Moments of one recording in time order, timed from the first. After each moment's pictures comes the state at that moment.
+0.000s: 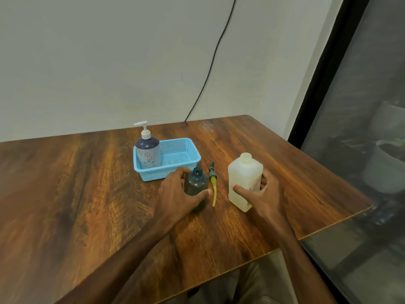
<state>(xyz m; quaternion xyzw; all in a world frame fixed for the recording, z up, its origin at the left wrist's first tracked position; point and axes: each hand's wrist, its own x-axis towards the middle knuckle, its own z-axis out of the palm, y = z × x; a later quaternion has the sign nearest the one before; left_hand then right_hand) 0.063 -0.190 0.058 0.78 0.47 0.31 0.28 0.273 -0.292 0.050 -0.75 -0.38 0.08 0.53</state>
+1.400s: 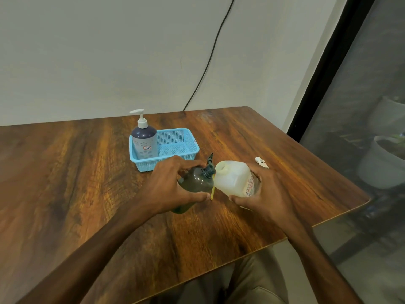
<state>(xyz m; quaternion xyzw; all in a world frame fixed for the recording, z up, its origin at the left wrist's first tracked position) 0.040 -0.191 0.097 0.88 0.34 0.25 0.24 0.263 -0.321 0.086 -0.74 -0.56 0.04 0.36</state>
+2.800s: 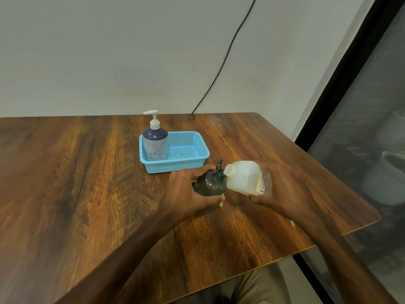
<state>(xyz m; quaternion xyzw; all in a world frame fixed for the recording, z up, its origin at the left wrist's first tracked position) 0.053 -0.189 0.069 0.81 0.30 0.37 0.32 0.265 -0.304 0.133 -0.74 -0.64 -0.02 0.21</state>
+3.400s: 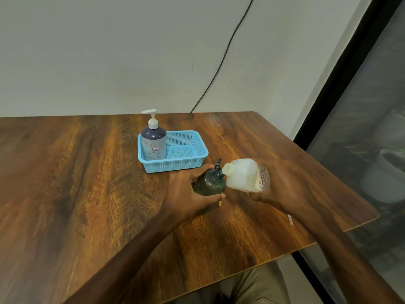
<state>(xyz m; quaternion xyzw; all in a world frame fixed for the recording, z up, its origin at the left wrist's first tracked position) 0.058 -0.193 0.061 0.80 0.29 0.40 0.33 0.271 -0.299 0.134 -0.74 -0.65 -0.04 0.19</state>
